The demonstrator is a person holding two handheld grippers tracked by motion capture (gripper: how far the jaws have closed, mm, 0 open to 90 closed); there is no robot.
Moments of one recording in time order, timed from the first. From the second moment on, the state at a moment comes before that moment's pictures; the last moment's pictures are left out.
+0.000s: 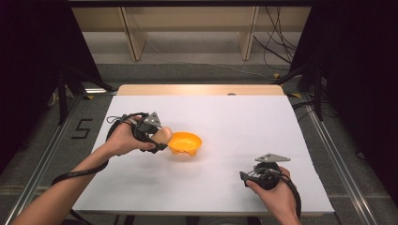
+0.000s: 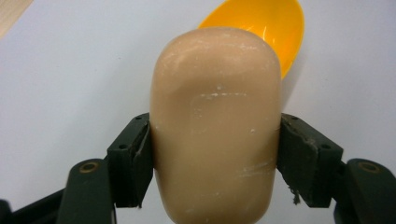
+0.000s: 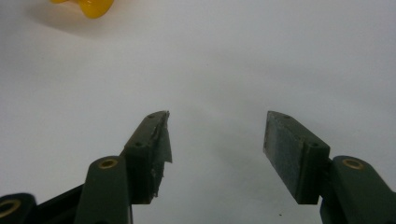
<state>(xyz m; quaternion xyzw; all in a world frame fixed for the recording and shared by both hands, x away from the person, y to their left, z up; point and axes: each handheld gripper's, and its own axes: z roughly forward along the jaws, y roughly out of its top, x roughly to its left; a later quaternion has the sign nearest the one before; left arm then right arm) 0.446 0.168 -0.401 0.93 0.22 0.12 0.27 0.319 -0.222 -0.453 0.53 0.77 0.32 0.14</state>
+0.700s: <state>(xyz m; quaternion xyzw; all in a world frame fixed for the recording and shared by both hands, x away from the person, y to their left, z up) 0.458 0.161 -0.399 0.93 0.20 0.11 0.28 0.319 -0.222 -0.452 0.53 0.77 0.32 0.14</state>
